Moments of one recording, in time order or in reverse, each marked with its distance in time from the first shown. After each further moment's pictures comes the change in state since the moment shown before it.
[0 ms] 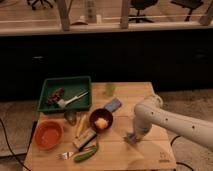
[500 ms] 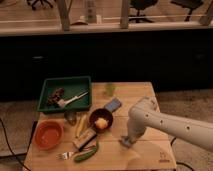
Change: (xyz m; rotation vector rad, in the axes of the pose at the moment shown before) arm -0.052 0.010 0.008 -0.018 -0.029 -0.163
